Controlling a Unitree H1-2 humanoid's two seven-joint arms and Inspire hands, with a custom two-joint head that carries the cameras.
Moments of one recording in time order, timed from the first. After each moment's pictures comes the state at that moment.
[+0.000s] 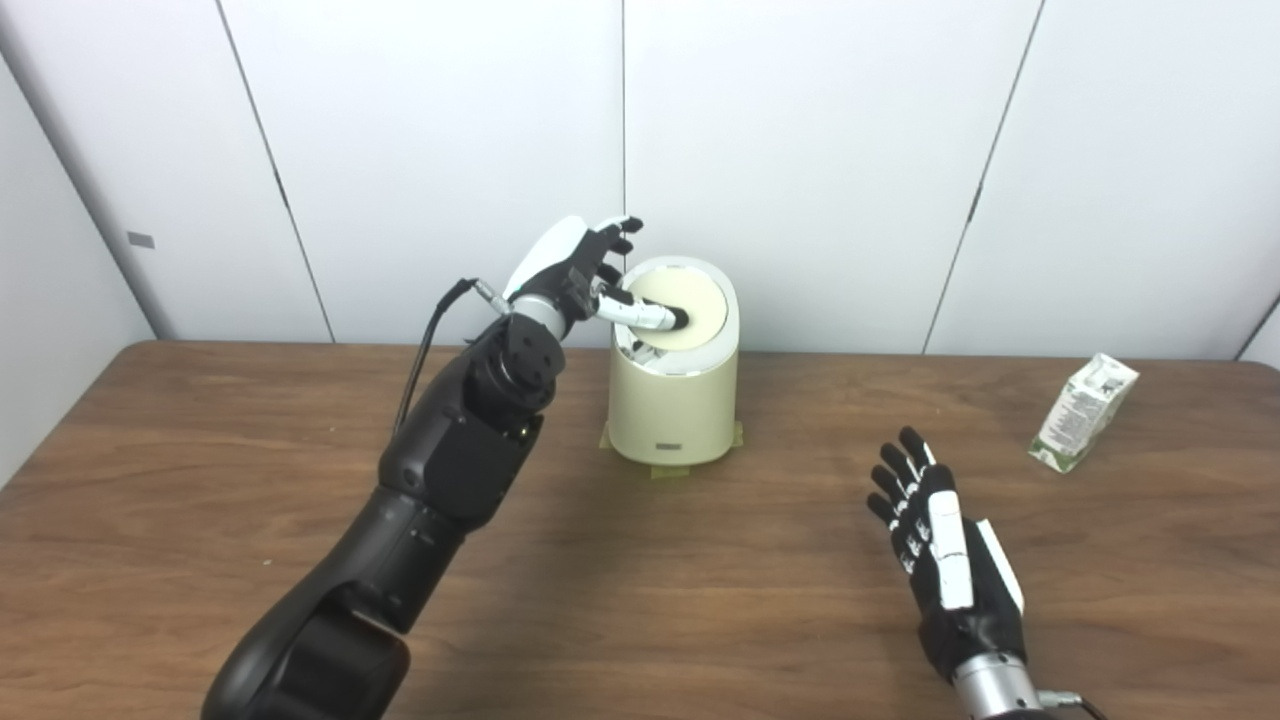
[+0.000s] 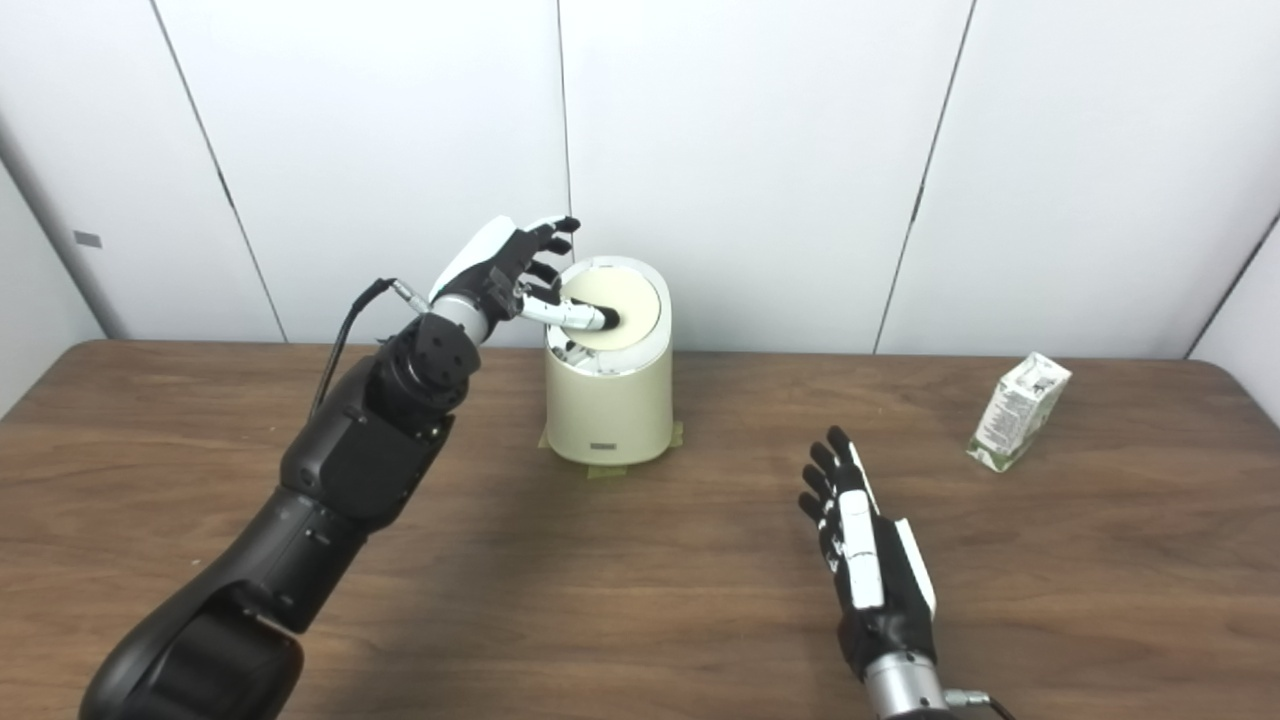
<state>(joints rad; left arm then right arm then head) -0.87 0.18 -0.33 0.46 0.48 0.40 -0.12 -0.01 0.00 -0.02 -0.19 0.07 0.16 0.00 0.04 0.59</state>
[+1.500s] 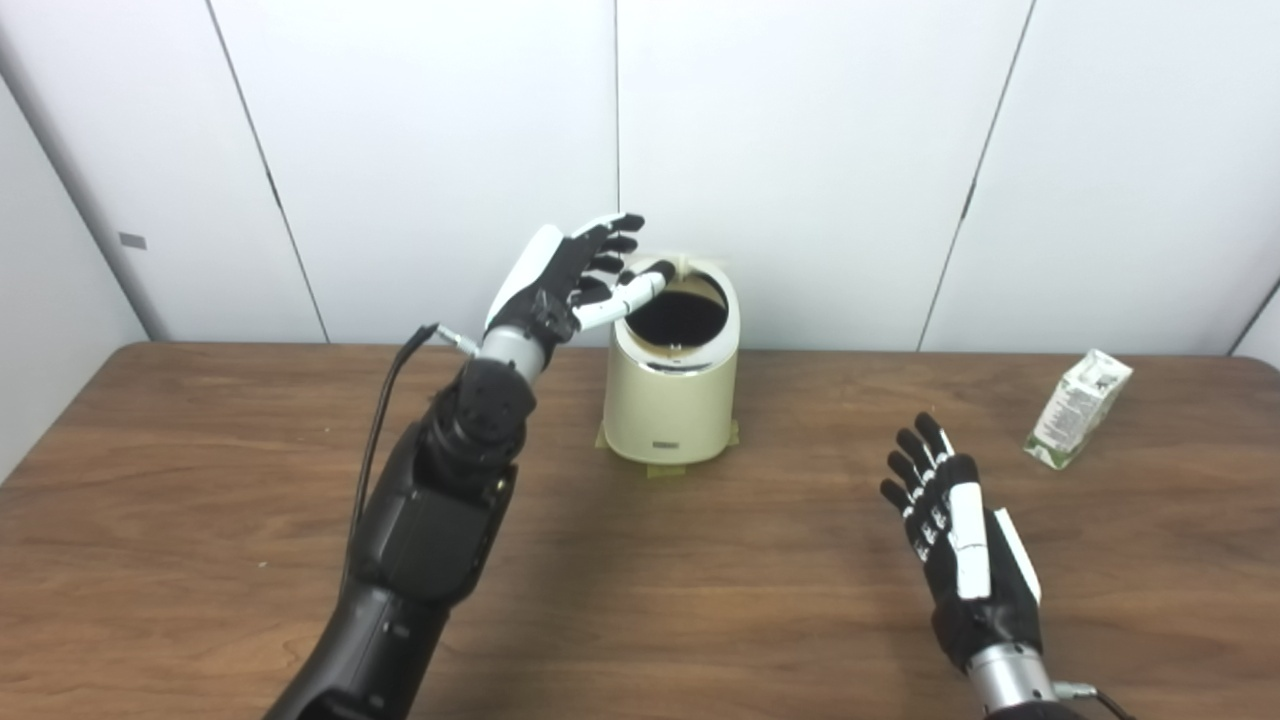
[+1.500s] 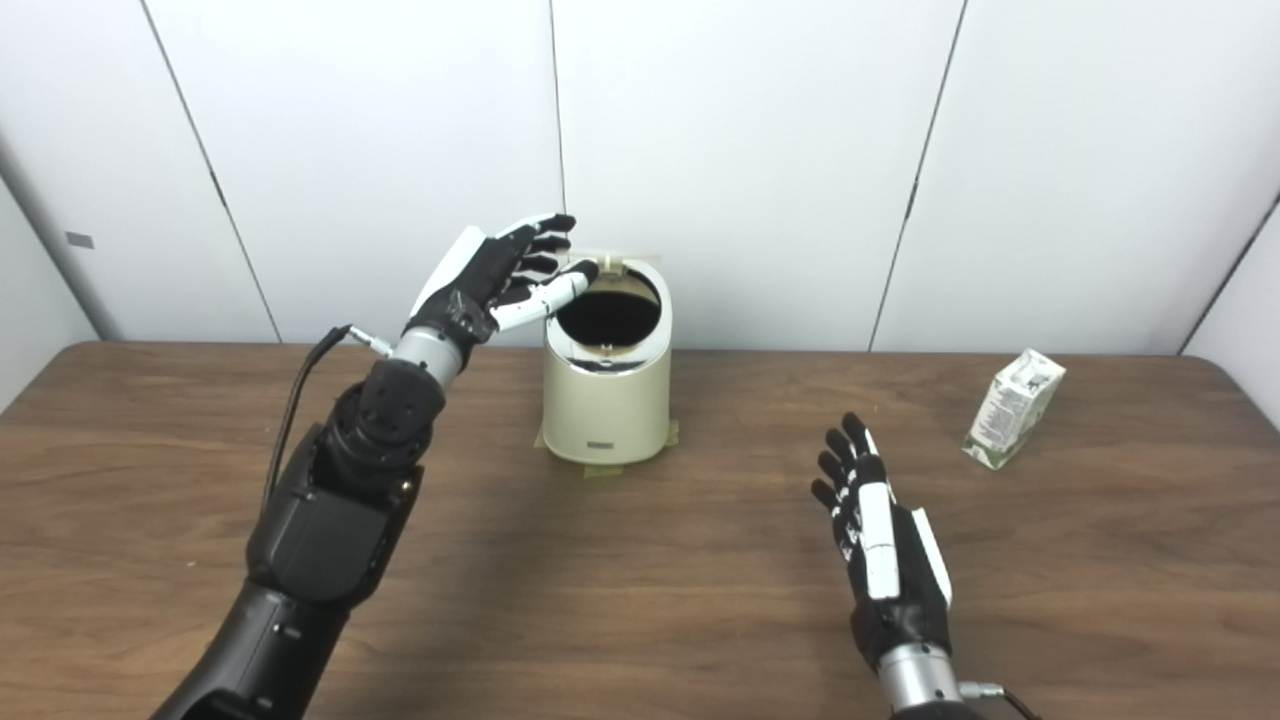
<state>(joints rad) -0.64 0.11 -0.10 0.09 0.33 0.38 -0.11 -0.02 -0.02 -0.04 -0.20 0.10 0.16 0.00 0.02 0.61</state>
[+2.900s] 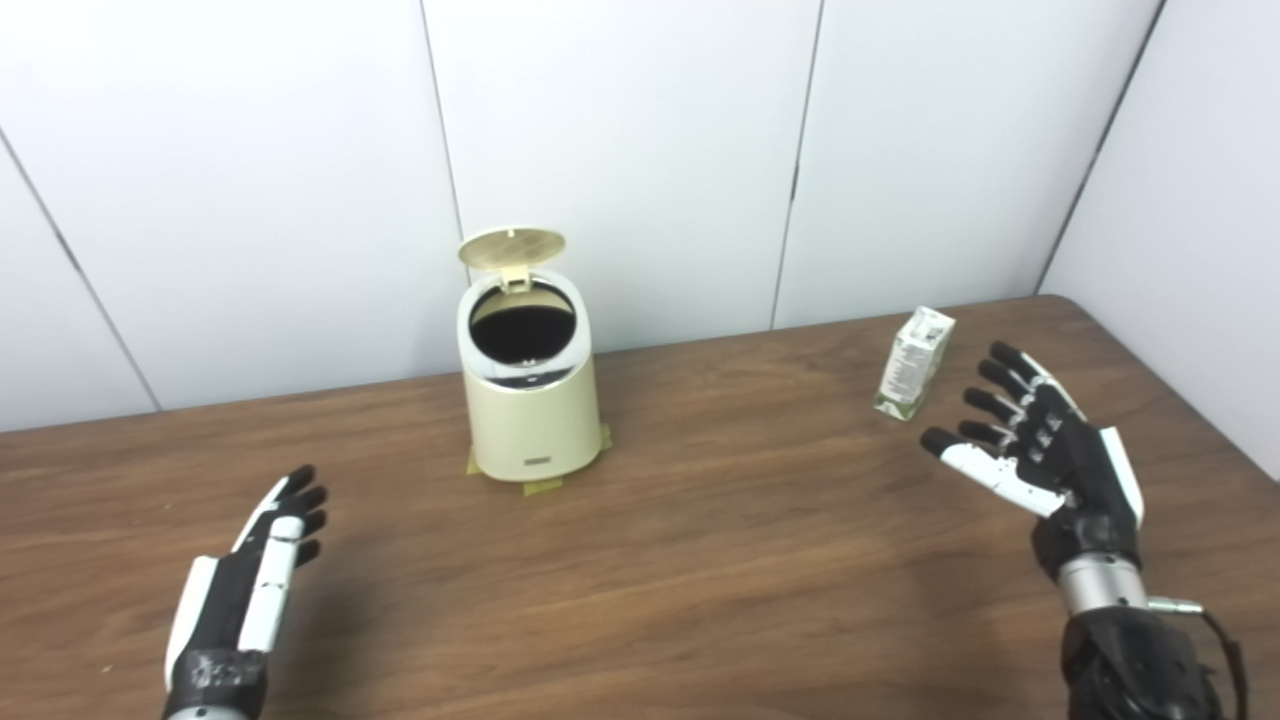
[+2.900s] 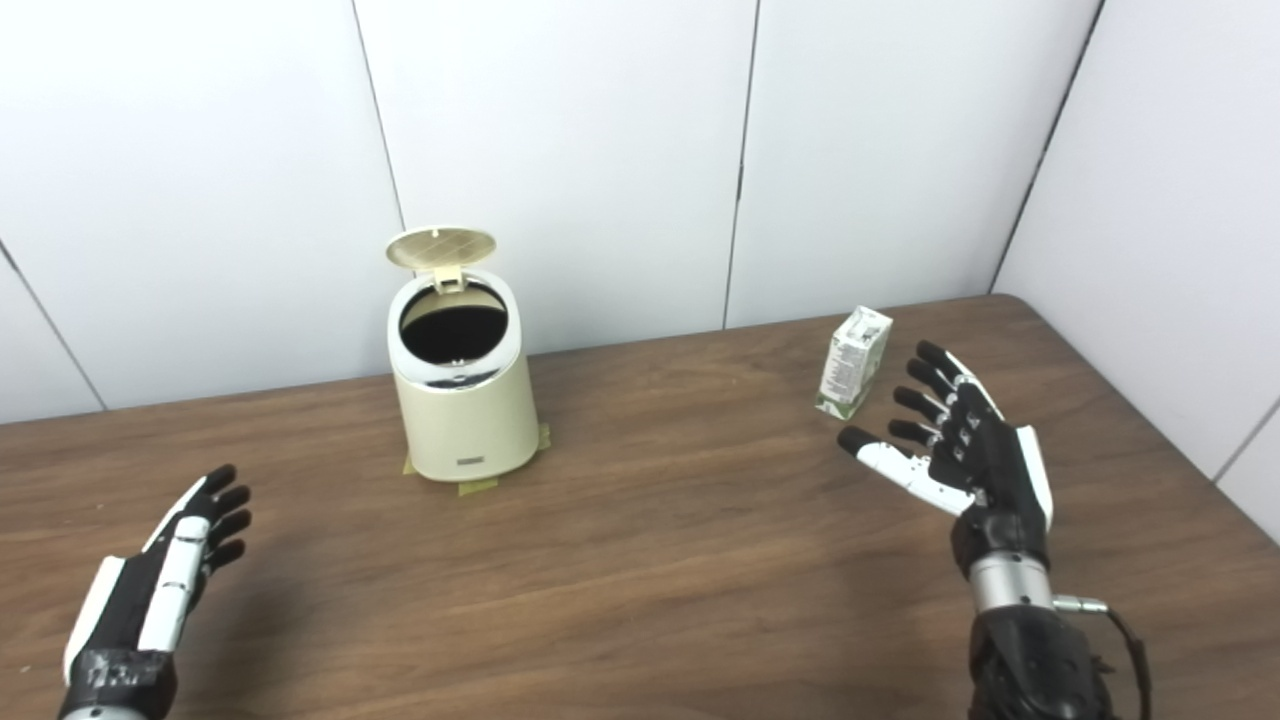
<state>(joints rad) -0.04 0.14 0.04 -0.32 0.12 0.35 -0.08 0.01 -0.20 -0.37 -0.37 0.04 0.31 -0.15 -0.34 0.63</state>
